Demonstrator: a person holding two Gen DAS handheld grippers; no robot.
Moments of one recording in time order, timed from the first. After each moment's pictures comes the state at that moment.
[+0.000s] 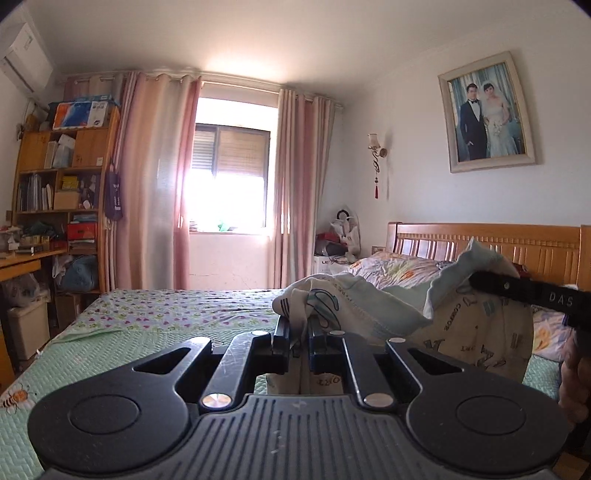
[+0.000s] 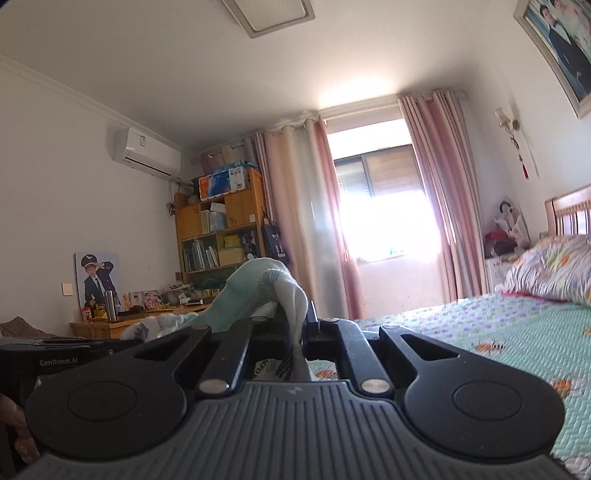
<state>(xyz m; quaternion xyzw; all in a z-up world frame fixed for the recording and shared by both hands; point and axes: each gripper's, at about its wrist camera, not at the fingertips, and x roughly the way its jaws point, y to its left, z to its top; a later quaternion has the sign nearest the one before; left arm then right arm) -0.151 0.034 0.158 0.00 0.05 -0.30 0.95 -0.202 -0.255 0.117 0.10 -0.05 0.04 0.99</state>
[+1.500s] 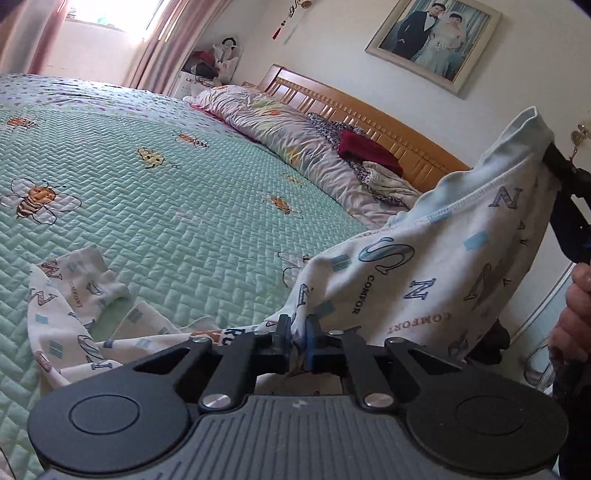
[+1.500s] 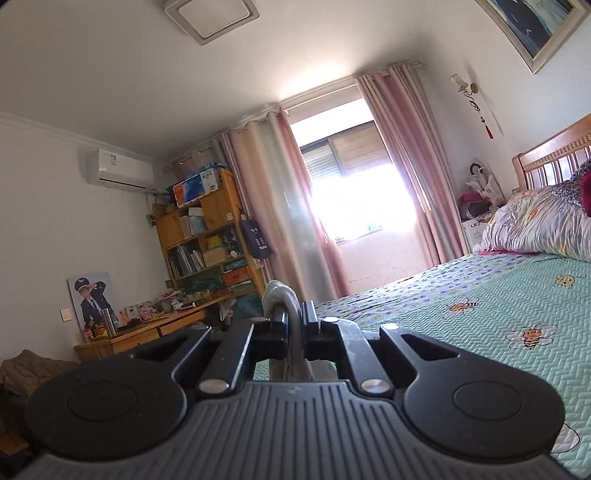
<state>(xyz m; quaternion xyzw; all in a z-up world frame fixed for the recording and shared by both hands) -0.048 -0.088 -0.015 -0.08 0.33 -0.55 0.77 -0.265 -0.318 0.100 0.17 -0.03 0.02 0.98</state>
